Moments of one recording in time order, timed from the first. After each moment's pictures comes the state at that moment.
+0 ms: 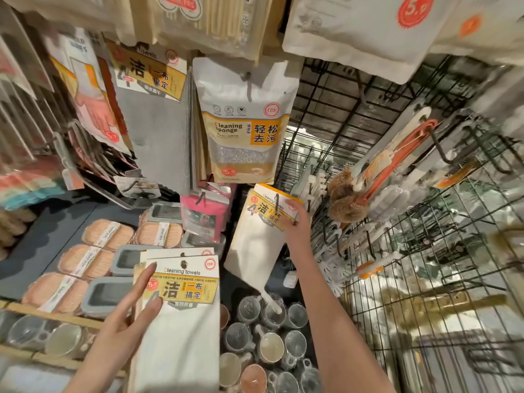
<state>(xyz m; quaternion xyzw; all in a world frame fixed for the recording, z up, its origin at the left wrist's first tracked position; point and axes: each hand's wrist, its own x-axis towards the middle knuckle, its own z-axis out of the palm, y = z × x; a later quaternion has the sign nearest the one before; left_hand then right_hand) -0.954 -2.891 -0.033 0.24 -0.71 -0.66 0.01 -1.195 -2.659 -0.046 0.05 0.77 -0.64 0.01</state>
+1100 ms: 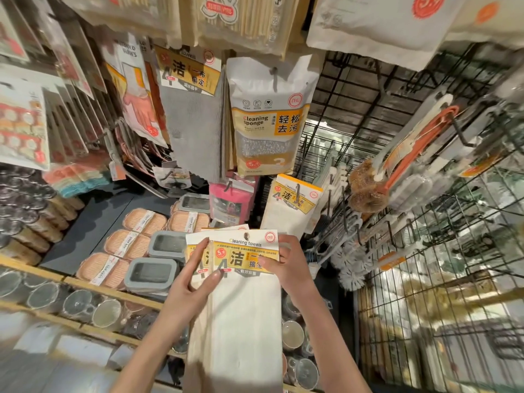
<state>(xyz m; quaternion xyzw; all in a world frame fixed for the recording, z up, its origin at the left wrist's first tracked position) -0.956 -2.858 -0.023 0.19 -0.69 -0.70 0.02 -1.057 -2.688 -0.010 0.00 0.71 -0.68 0.19</state>
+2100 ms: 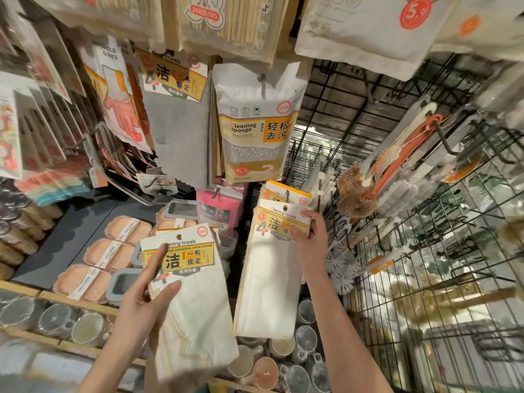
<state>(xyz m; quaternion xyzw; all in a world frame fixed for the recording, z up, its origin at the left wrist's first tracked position) -0.951 -2.898 -0.030 0.21 -0.71 -0.67 0.08 -1.135 -2.652 -0.033 0.03 0.70 -0.72 -0.05</state>
